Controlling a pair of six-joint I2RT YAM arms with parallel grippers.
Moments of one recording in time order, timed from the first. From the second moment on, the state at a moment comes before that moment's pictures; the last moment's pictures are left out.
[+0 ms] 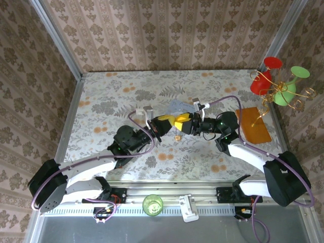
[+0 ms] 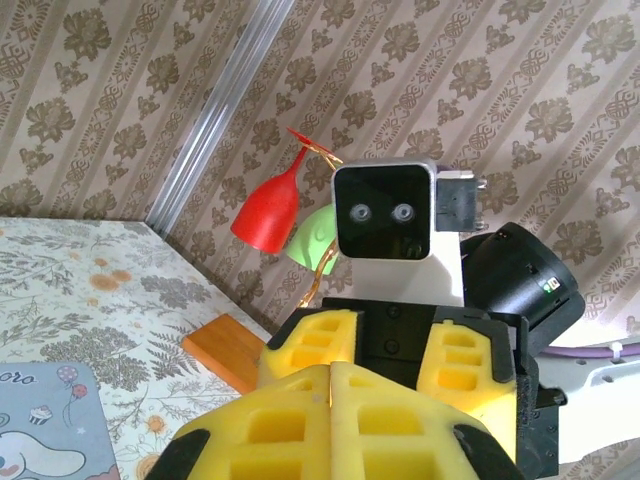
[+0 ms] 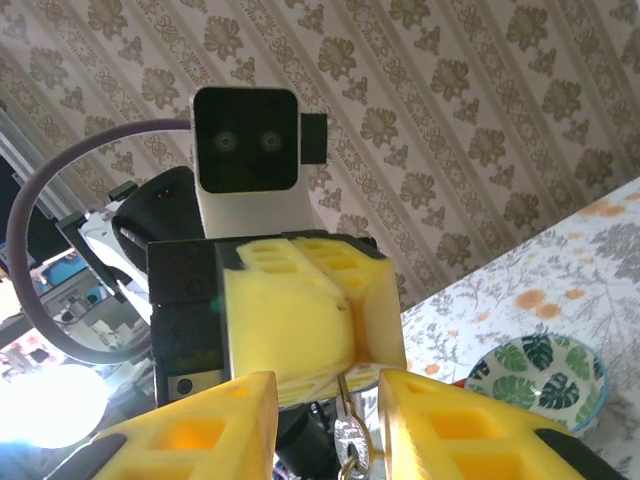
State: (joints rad) left arm -0.94 1.14 0.54 0.83 0.18 -0.61; right arm 0.44 1.28 0.55 1.03 -0.97 0.81
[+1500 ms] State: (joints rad) left arm -0.89 1.02 0.47 0.74 0.05 -0.63; right arm 0.43 1.16 0.56 0.64 -0.93 0.65
